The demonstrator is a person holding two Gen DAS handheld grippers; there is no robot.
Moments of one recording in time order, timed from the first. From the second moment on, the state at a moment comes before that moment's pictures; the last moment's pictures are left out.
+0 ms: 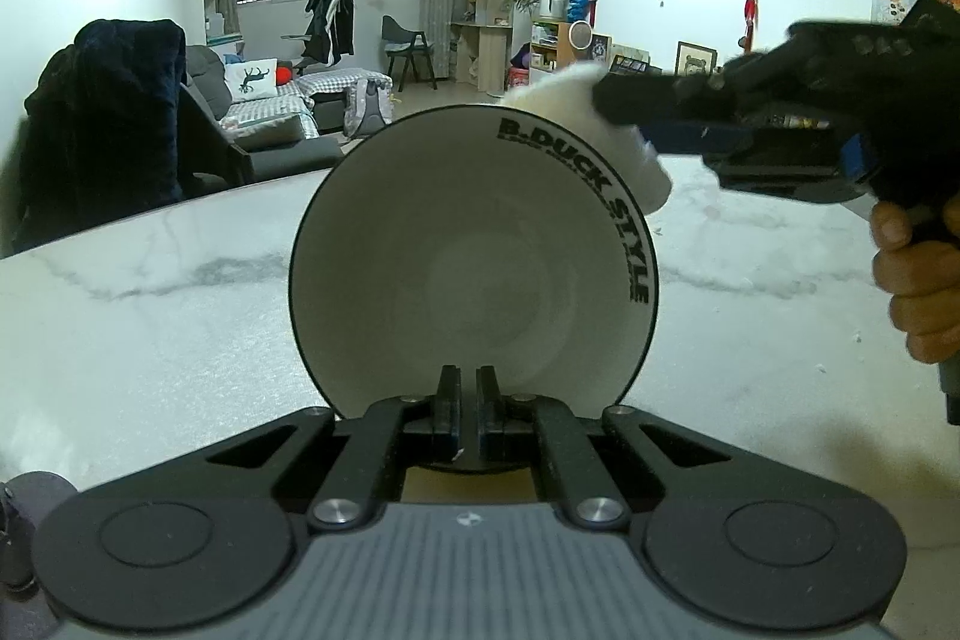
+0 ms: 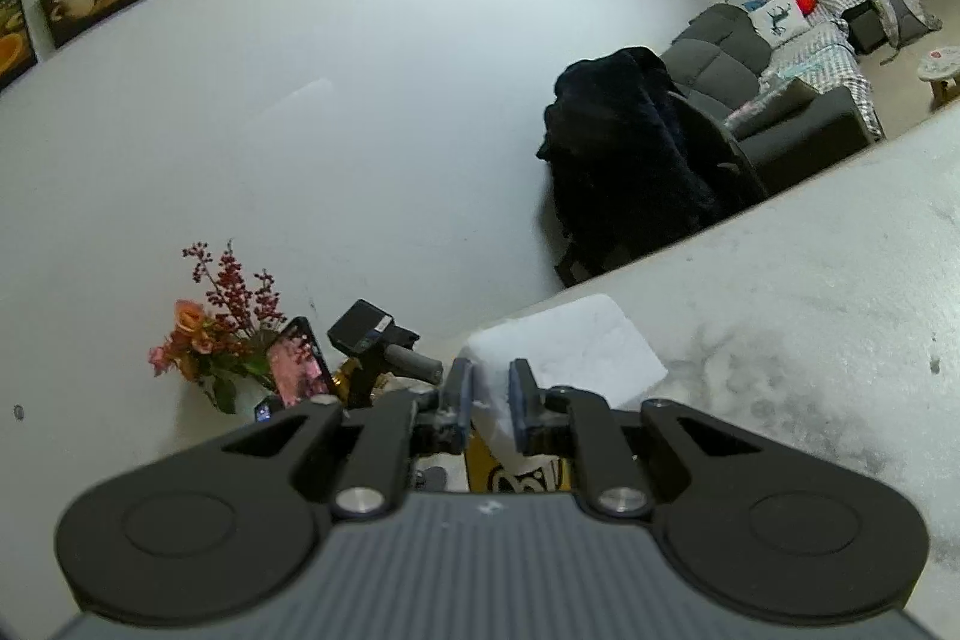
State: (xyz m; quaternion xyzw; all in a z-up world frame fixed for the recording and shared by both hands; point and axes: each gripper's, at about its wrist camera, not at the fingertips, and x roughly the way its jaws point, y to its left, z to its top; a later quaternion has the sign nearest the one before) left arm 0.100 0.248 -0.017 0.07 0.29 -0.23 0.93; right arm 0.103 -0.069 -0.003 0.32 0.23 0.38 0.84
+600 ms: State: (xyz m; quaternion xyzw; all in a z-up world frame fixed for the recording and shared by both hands) left arm 0.106 0.249 -0.022 0.06 0.29 -0.23 0.93; right arm 0.113 -0.078 -0.019 0.34 0.25 0.35 0.84
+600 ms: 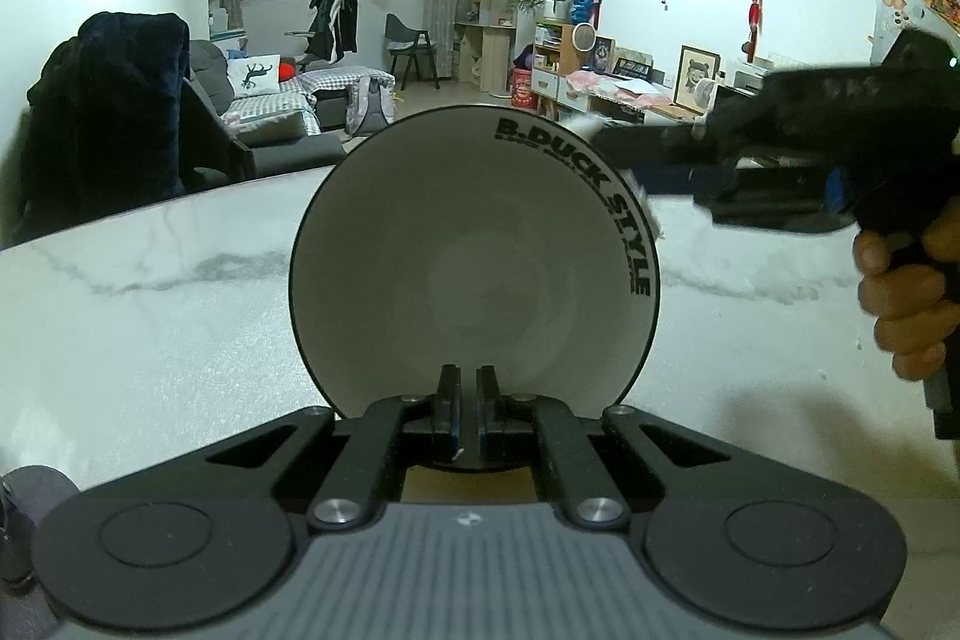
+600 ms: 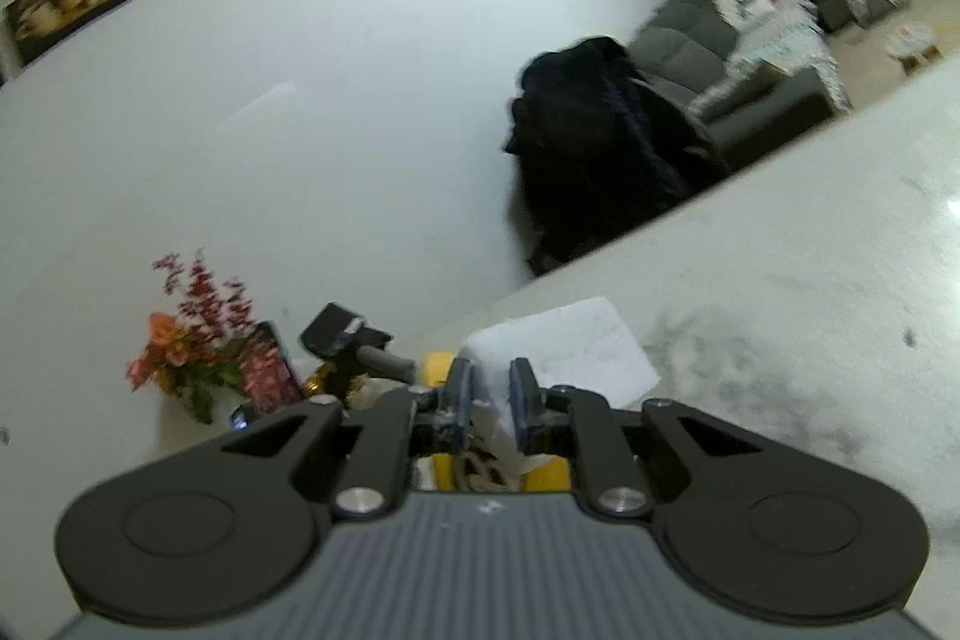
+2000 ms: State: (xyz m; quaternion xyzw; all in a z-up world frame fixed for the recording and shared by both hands) left arm 0.128 0.272 -0.022 -0.01 0.31 -0.25 0.92; right arm 0.145 -0.101 -0.061 0.53 0.27 0.34 0.73
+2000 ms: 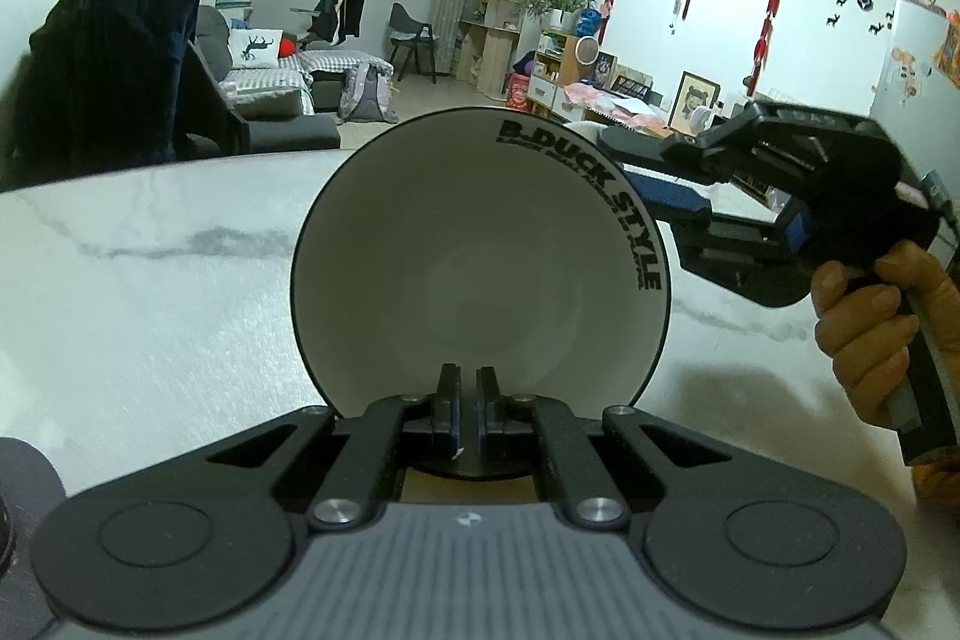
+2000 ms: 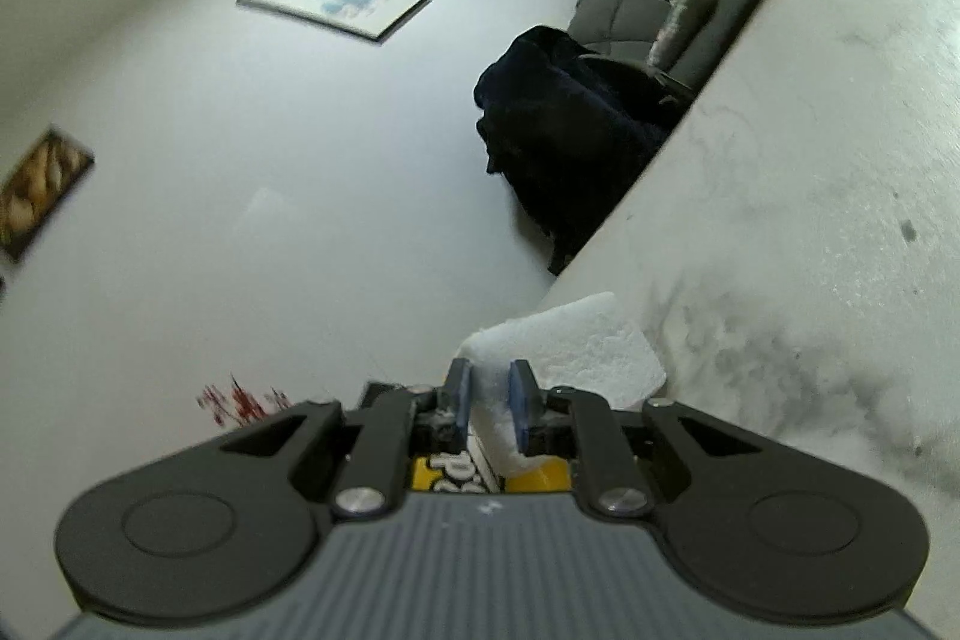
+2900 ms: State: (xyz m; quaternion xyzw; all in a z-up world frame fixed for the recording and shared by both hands) left arm 0.099 0.245 -0.014 -0.11 0.30 -0.31 0.90; right arm 0.124 -0.110 -0.054 0.53 0.33 0.43 0.65
